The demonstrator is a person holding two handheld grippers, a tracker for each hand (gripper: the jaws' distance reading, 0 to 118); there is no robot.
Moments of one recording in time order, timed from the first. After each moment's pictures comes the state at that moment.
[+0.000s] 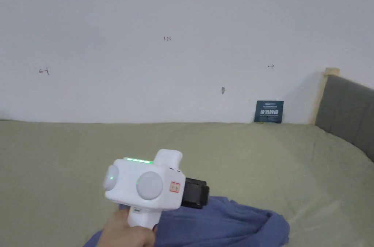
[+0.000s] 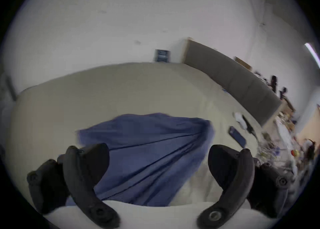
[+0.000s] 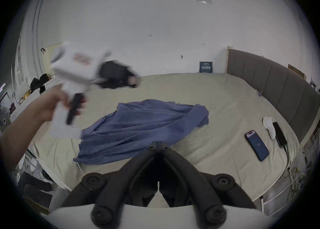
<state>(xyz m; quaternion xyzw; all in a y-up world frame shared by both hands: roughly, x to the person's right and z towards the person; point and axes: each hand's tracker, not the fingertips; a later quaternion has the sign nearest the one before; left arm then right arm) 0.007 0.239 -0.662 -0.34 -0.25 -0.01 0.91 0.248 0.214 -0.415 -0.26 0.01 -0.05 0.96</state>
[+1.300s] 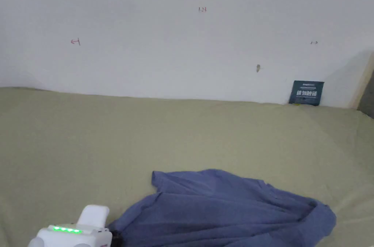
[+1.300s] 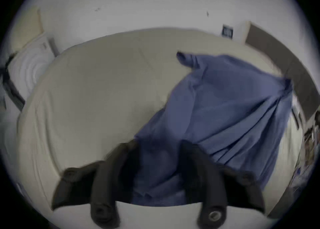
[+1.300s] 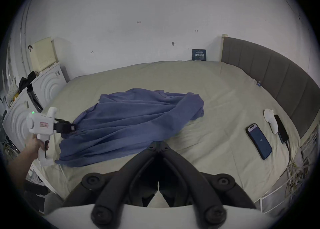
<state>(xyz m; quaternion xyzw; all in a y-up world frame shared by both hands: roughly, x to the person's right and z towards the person) -0.160 0.067 -0.655 -0.41 -0.07 0.00 0.91 0.278 0.169 -0.471 -0.31 -0.03 -0.06 0.95</state>
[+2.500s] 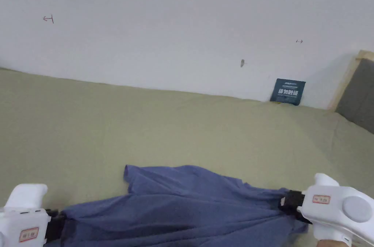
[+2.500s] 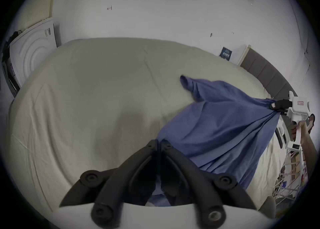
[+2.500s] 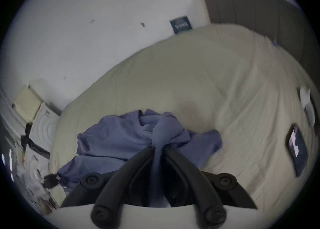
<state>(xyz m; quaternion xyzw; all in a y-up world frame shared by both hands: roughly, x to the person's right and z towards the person) -0.192 0.107 -0.666 -0.40 -0.10 0.05 0.91 0.368 0.131 -0.671 -0.36 -0.05 -0.22 0.90</state>
